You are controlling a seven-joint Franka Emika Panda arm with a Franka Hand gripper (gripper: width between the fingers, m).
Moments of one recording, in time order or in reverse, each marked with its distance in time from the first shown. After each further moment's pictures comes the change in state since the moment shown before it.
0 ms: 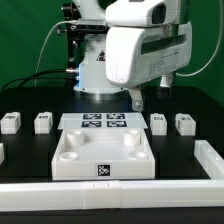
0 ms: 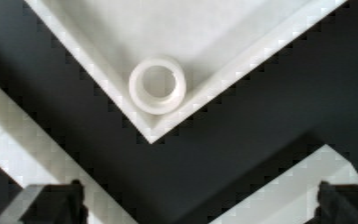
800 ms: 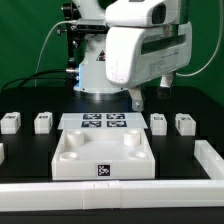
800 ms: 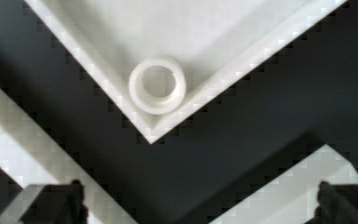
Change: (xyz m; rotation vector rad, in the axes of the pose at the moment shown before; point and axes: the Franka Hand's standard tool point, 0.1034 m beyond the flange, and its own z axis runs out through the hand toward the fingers) arm 0.000 0.000 0.000 0.000 0.000 0.000
